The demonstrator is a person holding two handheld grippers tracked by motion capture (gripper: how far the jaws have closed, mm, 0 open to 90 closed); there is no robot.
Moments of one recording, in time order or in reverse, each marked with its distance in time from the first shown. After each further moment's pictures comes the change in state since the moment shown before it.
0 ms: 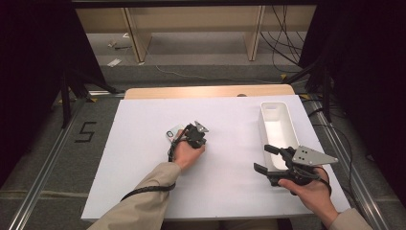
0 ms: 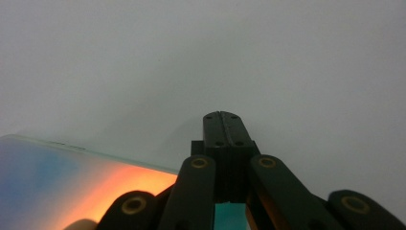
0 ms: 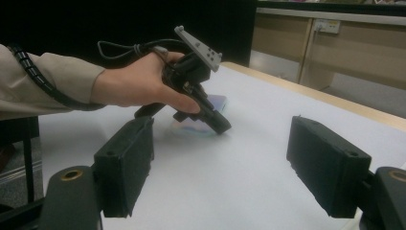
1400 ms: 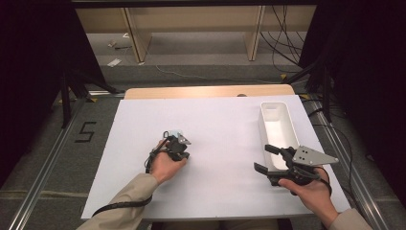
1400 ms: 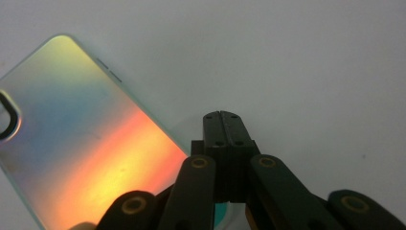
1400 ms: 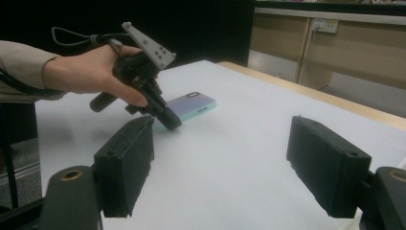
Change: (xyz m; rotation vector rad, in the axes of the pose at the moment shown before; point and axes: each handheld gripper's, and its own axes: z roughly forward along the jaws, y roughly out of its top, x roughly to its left) left arm 0.017 -0.052 -0.055 0.111 -0.044 0.003; right arm 0.000 0.000 -0.001 -0.001 -0.007 0.007
